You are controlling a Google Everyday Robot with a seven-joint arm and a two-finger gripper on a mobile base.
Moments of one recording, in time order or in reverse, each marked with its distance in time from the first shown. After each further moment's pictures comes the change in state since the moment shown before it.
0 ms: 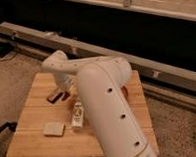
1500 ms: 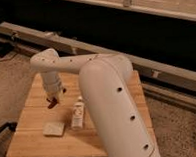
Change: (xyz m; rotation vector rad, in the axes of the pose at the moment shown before) arm -0.081 -0.001 -0.046 0.023 -0.236 -0.051
